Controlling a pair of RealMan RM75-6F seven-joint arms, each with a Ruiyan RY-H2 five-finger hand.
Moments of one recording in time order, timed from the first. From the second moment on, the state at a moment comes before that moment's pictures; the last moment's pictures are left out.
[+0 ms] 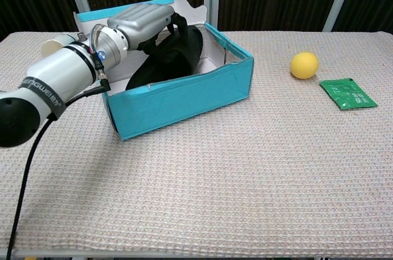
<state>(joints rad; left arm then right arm) -0.97 -1.94 -0.24 -0.88 1.23 1.01 0.15 0.19 -0.93 0.09 -1.65 -1.55 1.43 0.23</state>
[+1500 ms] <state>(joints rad) -0.96 -1.68 -0.13 -1.50 1.52 1.11 -0.14 0.18 -0.92 0.09 -1.67 -1.55 1.44 0.21</state>
